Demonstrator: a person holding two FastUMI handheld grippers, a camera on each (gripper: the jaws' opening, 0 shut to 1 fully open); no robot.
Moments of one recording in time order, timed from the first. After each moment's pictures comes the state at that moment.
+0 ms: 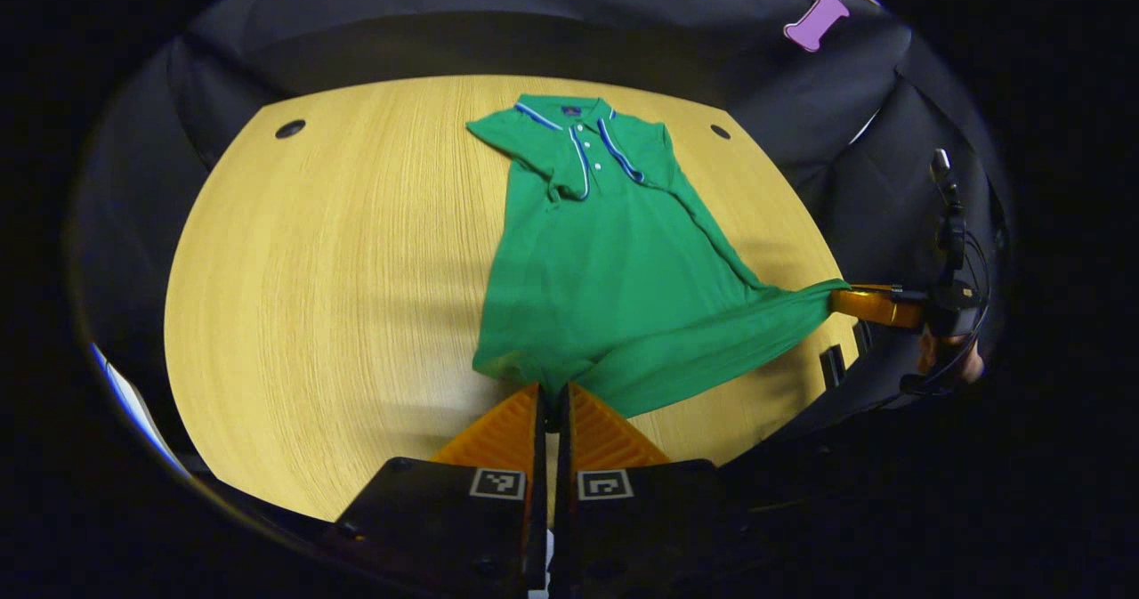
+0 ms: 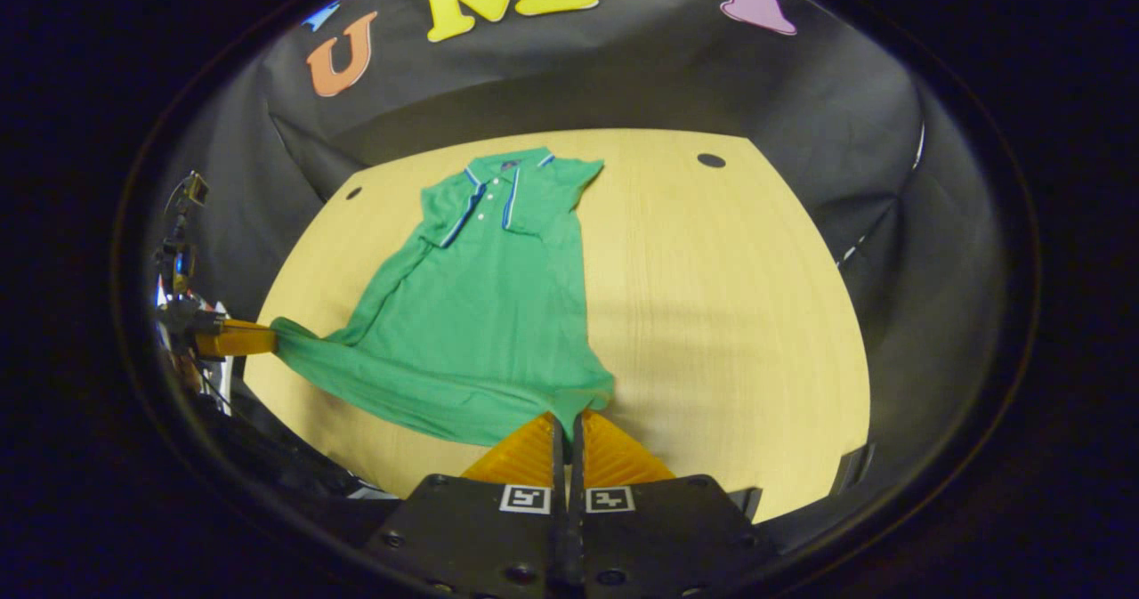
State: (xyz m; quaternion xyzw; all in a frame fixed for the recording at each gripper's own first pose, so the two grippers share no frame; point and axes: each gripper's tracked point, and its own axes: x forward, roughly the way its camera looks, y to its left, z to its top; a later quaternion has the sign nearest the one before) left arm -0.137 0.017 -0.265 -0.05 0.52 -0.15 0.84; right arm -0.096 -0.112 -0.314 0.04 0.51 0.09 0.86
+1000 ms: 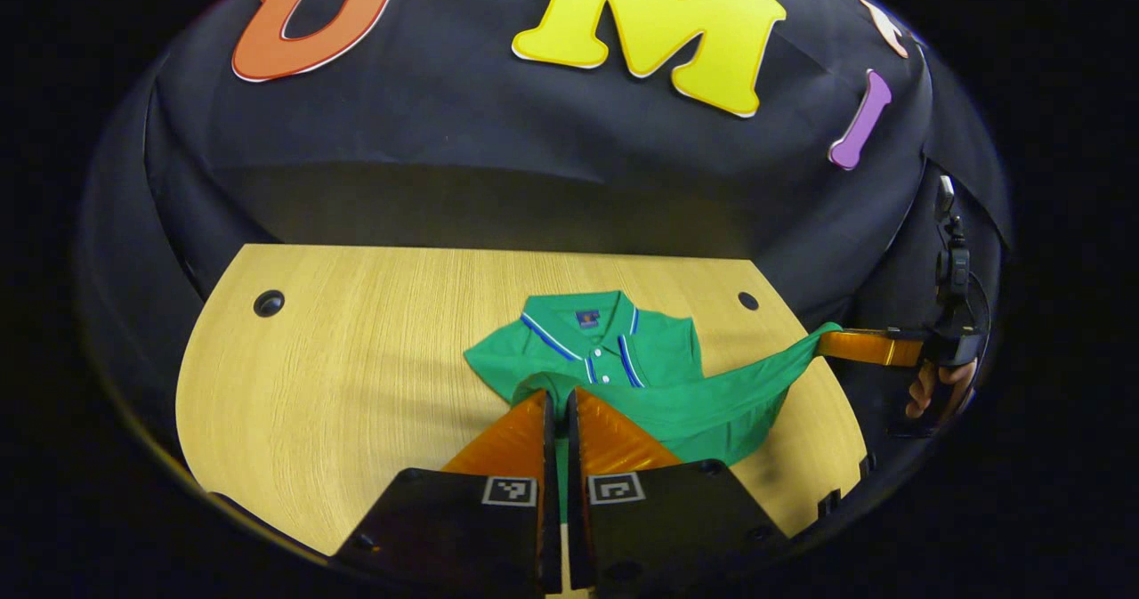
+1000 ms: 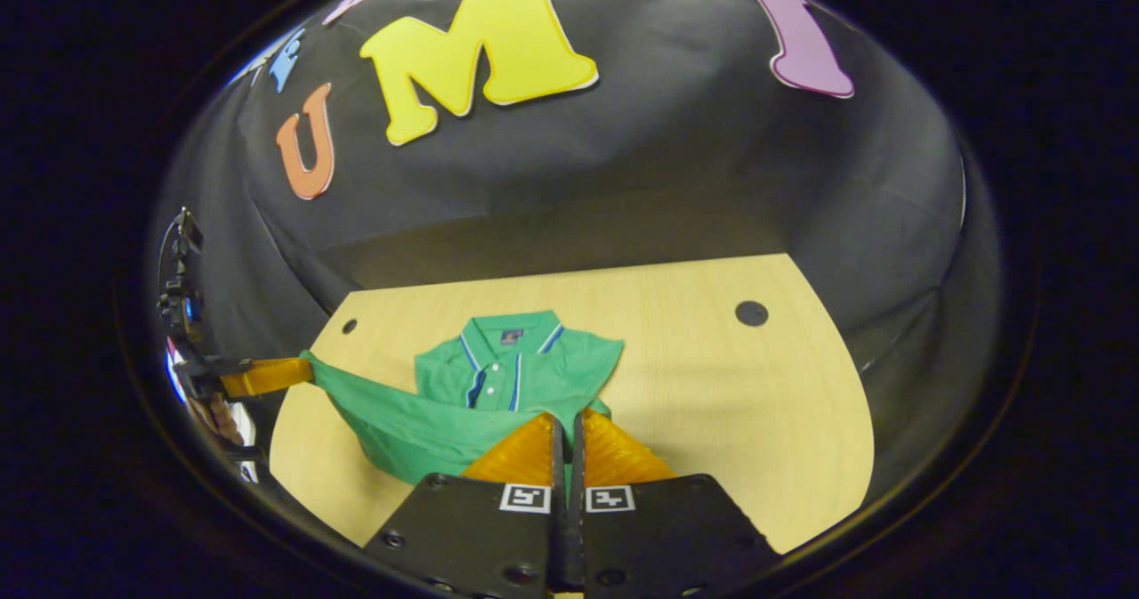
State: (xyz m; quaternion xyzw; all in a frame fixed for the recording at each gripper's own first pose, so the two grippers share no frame) left arm 0.114 0.003 -0.227 -0.09 0.37 -0.11 0.92; right arm 0.165 -0.079 -0.257 0.09 0.39 0.11 0.91
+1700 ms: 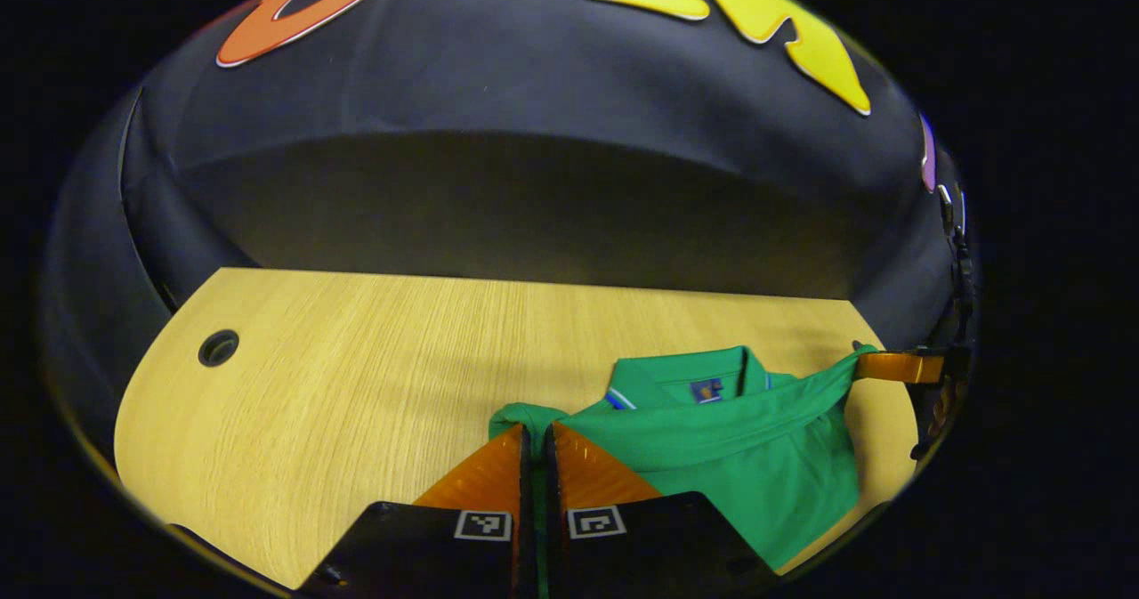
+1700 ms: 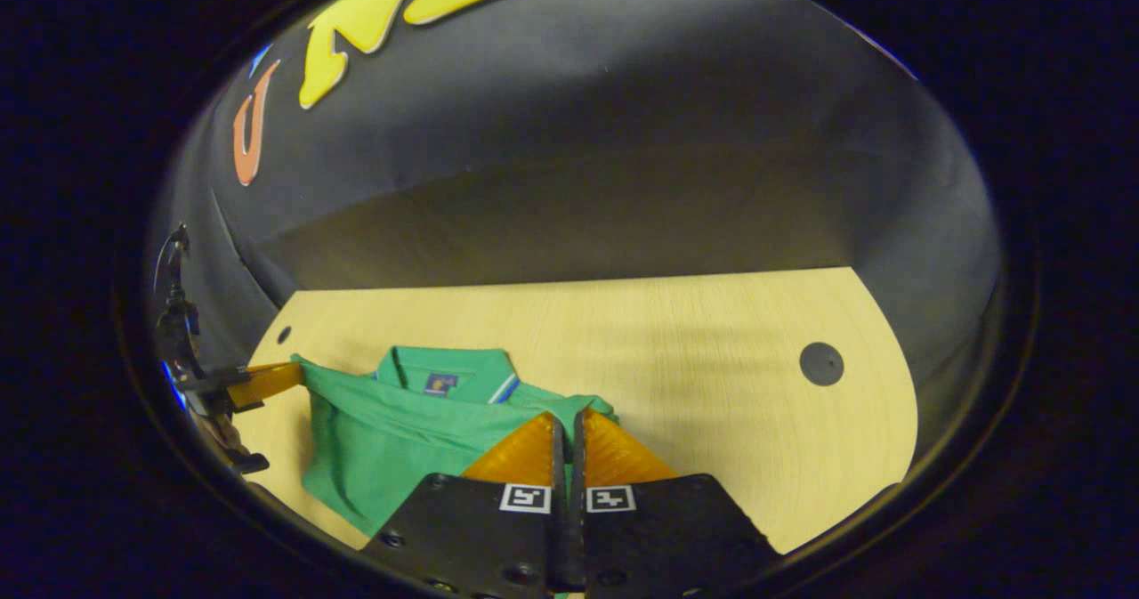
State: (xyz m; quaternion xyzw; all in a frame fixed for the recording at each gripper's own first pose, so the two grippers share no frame) left arm 0.224 0.048 -0.375 -0.07 0.39 0.00 0.92; right arm 0.300 -0.062 -0.388 0.06 0.41 0.11 0.90
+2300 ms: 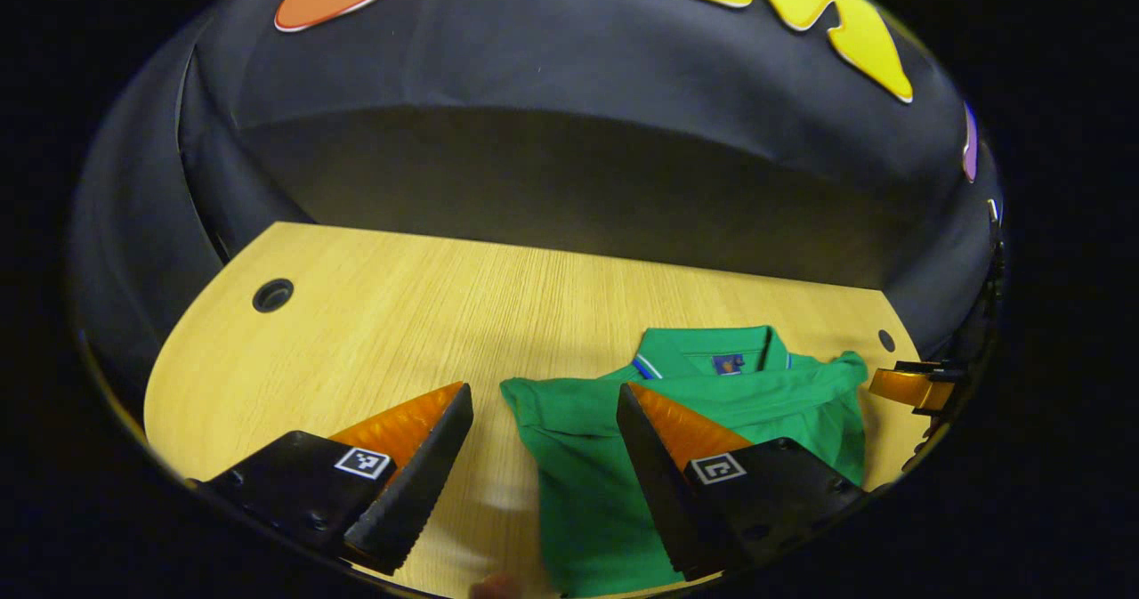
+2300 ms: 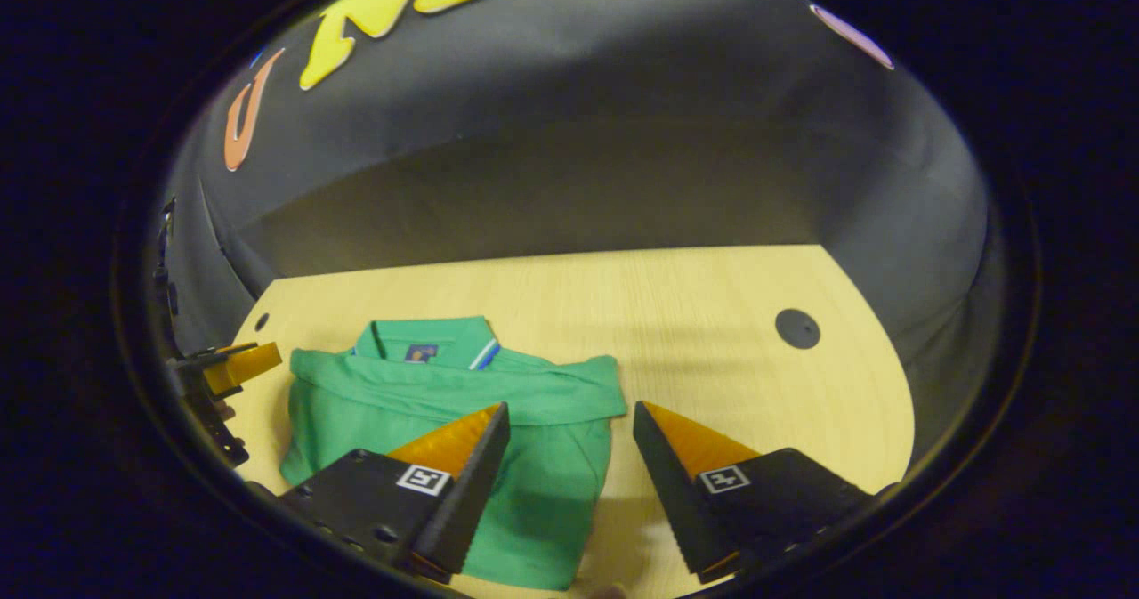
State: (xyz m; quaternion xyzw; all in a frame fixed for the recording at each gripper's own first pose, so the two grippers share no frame) left arm 0.209 0.047 -0.334 -0.06 0.35 0.02 0.93; right arm 0.260 -0.064 -0.363 0.05 0.38 0.06 0.92
